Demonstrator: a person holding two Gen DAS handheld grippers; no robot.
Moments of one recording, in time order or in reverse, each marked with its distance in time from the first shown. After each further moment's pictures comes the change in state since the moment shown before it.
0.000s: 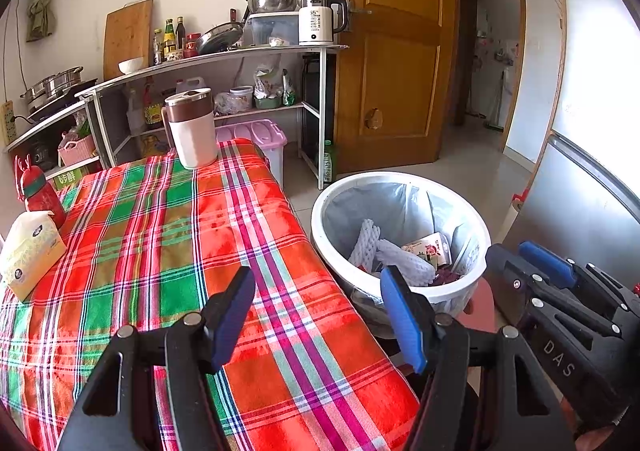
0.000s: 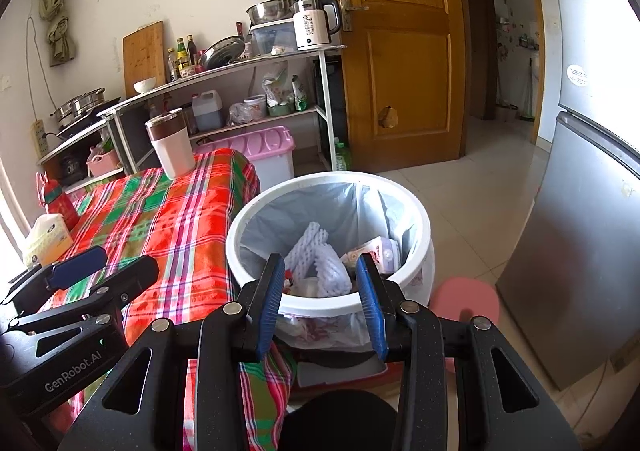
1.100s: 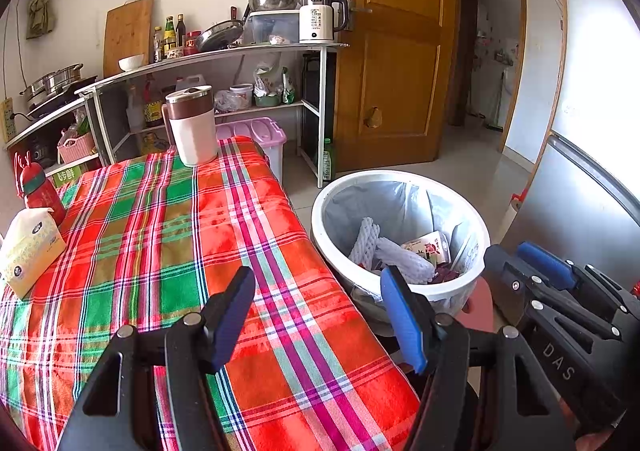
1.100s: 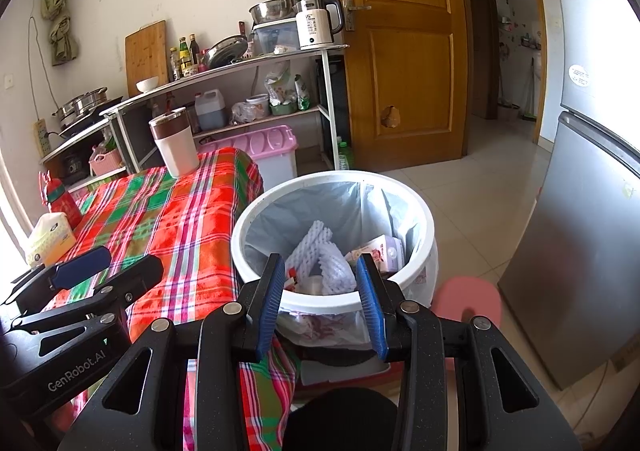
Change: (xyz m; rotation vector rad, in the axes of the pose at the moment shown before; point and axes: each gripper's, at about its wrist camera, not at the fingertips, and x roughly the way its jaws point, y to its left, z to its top) left arm 0.000 0.000 -0.001 -0.007 0.006 -0.002; right arm -0.001 0.004 -0.003 0.000 0.000 0.008
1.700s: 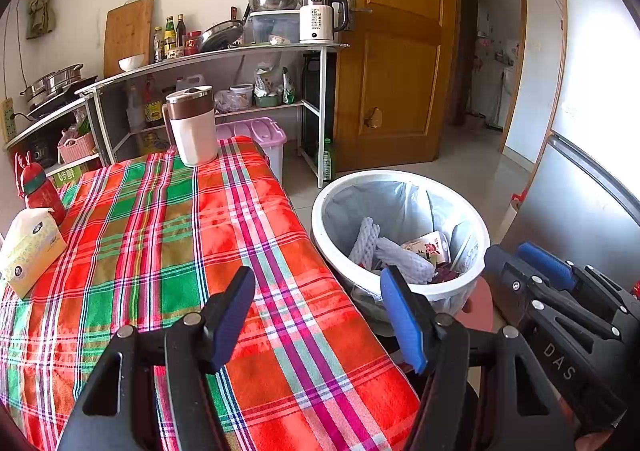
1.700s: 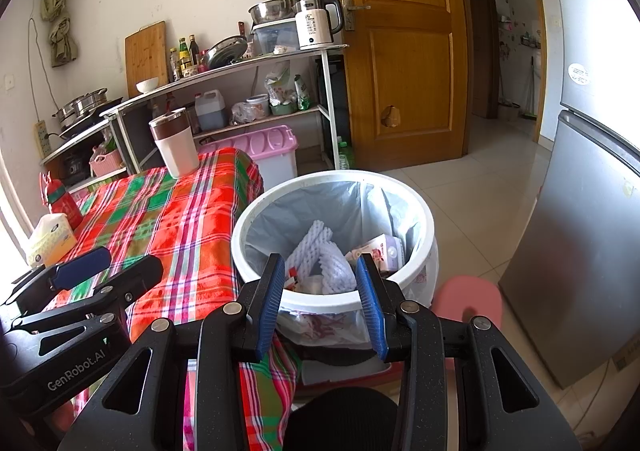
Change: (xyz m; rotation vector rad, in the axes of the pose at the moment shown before) left arm -0.001 0.001 0.000 -0.001 0.000 0.001; right arm 0.000 0.001 0.000 0.002 -0.002 0.002
